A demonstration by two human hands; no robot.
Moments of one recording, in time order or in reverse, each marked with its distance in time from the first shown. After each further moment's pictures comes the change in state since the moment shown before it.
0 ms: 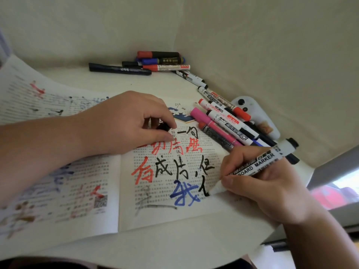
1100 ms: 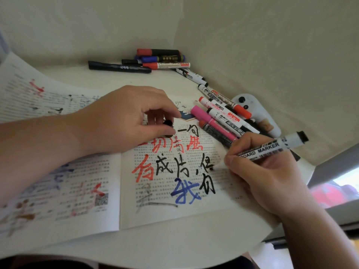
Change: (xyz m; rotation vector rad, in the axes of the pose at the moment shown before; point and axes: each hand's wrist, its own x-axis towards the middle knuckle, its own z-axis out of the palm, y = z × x) left_hand -0.002 0.006 0.000 -0.029 0.101 0.038; right_hand 0.005 0.006 0.004 -0.065 0.268 0.065
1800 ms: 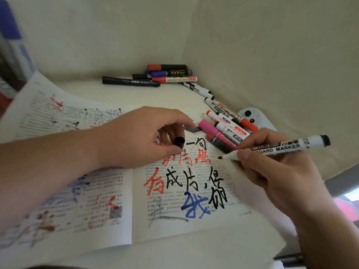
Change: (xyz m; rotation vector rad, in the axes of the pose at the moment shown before) left_hand 0.000 0.000 0.001 -0.134 -0.095 -0.113; right_hand 0.020 -0.007 -0.005 0.247 -0.042 -0.068
